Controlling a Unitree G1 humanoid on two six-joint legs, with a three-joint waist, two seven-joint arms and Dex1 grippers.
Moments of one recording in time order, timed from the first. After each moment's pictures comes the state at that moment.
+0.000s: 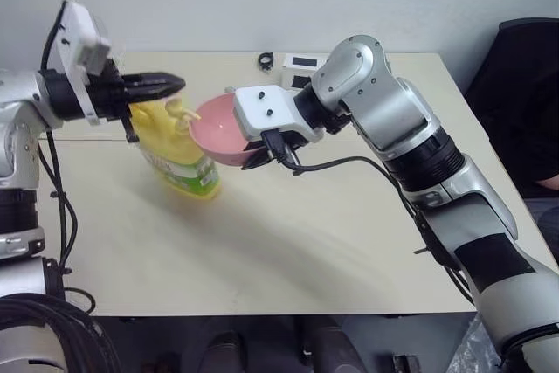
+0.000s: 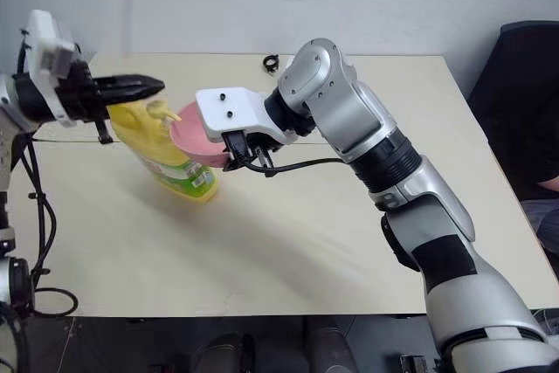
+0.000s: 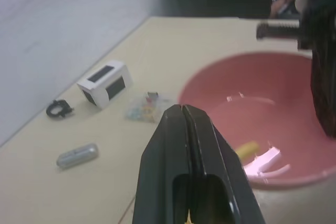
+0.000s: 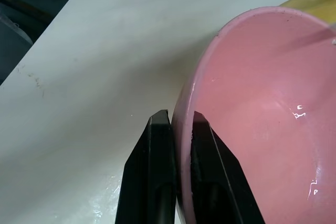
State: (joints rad) left arm -0.94 0.92 0.17 0.23 -0.47 0.49 -1.10; right arm -1.35 -0.36 0.50 0.24 0.00 0.42 1.49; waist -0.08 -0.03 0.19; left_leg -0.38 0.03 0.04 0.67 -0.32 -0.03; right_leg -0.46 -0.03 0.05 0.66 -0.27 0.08
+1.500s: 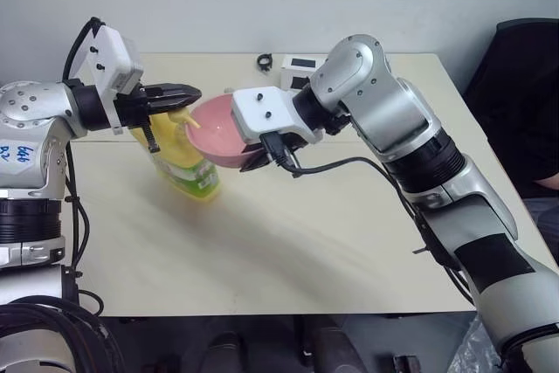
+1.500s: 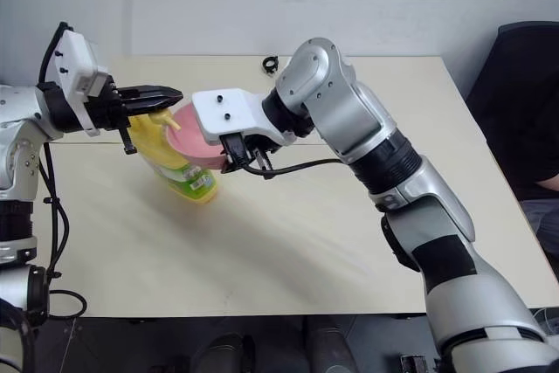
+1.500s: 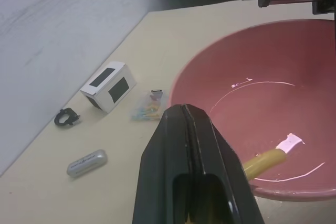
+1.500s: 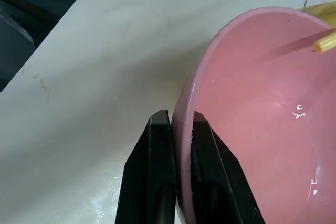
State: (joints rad) left arm -0.82 0.85 0.11 0.17 -0.35 0.30 -1.08; right arm -1.34 -0.36 0.51 0.20 0.00 0.44 1.50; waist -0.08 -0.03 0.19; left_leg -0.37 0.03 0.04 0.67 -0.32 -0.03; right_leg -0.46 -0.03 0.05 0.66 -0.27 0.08
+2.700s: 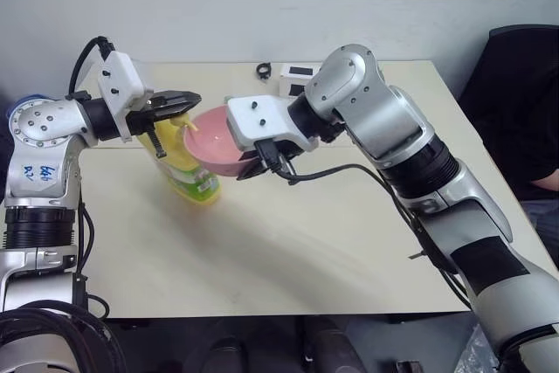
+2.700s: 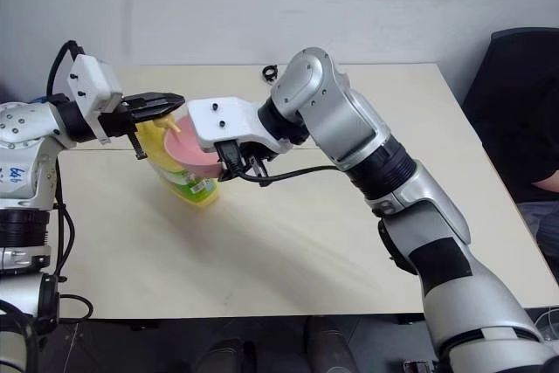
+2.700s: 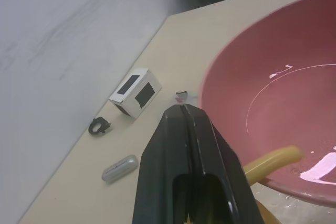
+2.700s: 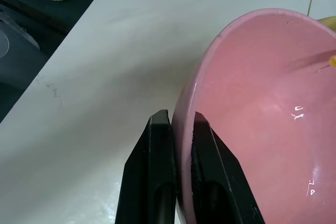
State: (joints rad) left arm -0.76 0.80 0.10 0.26 -0.26 0.04 -1.02; right arm -1.32 -0.35 0.52 0.16 0.01 0.50 1.50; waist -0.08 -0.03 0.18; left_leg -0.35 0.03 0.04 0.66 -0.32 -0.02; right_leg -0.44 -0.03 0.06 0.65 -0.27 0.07
